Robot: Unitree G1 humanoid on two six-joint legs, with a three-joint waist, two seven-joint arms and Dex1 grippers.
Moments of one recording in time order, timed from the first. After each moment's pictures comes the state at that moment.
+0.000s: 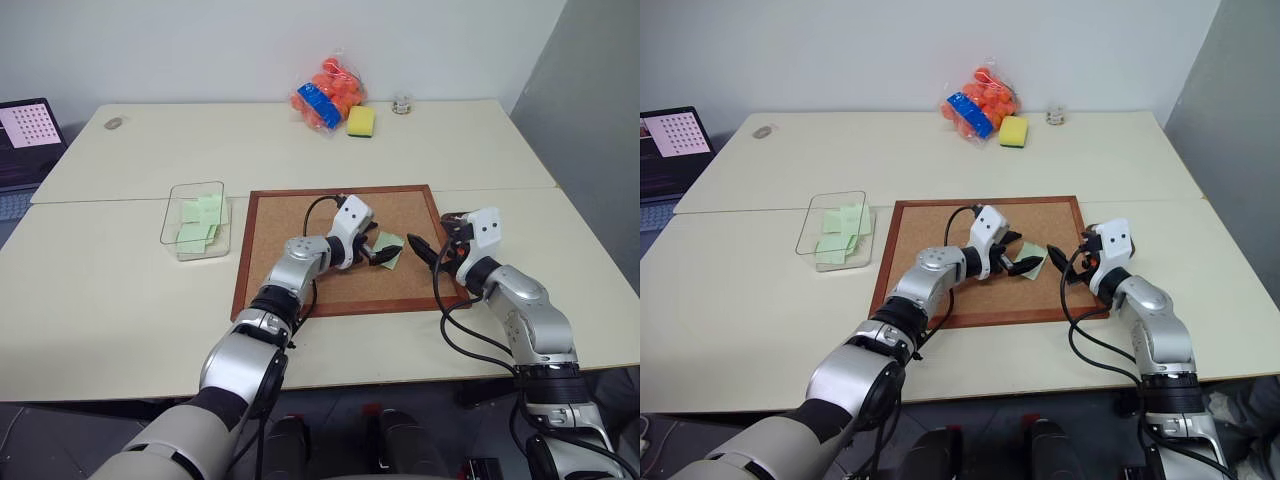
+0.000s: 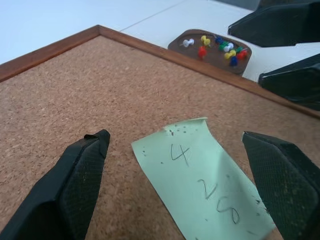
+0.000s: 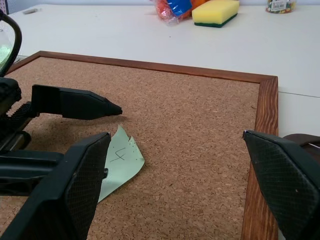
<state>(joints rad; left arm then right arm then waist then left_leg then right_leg) -0.98 0.03 -0.12 1.04 -0.06 0.02 -0.75 -0.37 -0.34 -0.08 0.04 0.30 0.39 0.47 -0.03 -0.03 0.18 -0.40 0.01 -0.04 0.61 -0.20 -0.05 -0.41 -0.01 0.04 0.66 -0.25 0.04</state>
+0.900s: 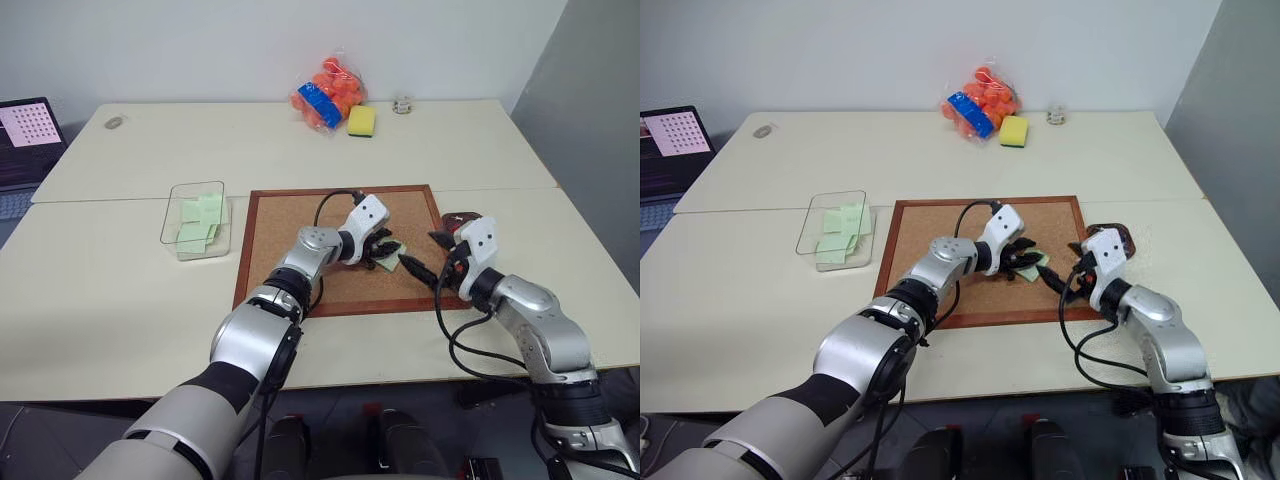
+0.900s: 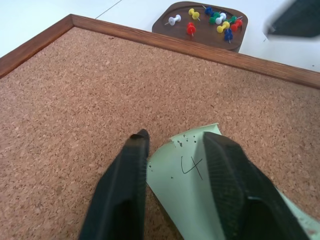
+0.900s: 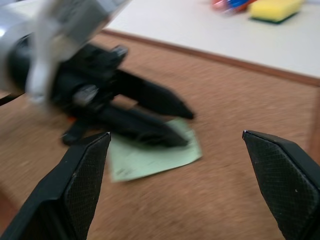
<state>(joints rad) -1.12 0.01 -0.12 1.28 0.07 -0.10 -0.77 -0.26 -0.46 0.01 -0.16 0.33 0.45 0.64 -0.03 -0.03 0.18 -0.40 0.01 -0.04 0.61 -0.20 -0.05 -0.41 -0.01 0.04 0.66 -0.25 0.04</state>
